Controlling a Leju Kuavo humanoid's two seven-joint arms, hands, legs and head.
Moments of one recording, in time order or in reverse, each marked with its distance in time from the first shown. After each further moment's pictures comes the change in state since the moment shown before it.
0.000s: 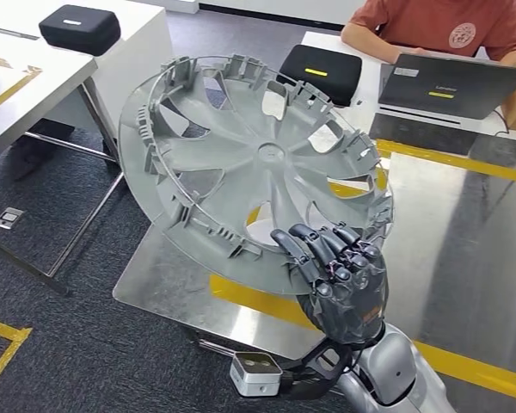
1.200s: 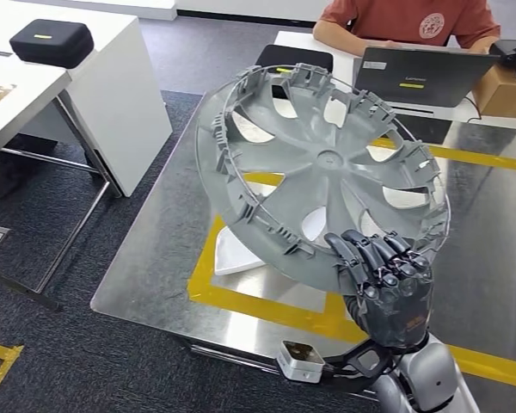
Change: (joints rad) left arm 0.003 0.003 -0.015 0.000 -0.008 0.006 0.000; right arm 0.181 0.006 -0.286 -0.059 0.000 0.000 -0.220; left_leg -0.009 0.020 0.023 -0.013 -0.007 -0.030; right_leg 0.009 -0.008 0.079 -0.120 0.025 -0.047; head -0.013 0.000
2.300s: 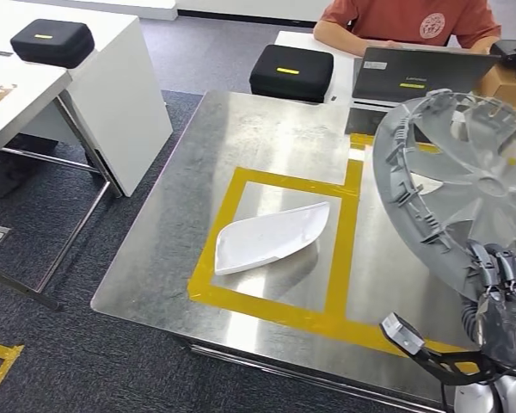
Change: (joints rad) left arm 0.006 -0.008 0.044 0.000 0.081 -0.006 0.070; right arm 0.157 0.210 -0.688 -0.055 0.001 0.000 -0.327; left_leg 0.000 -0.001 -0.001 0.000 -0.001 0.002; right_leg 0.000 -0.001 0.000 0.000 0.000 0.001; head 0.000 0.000
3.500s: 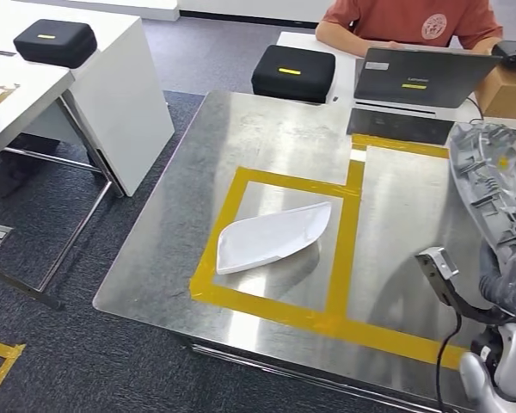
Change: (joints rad) left arm -0.005 -0.002 0.059 0.001 0.067 -0.041 0.005; right arm -0.168 -0.430 0.410 0.269 0.000 0.089 0.976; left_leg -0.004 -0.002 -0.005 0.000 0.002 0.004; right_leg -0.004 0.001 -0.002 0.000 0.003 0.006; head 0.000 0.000
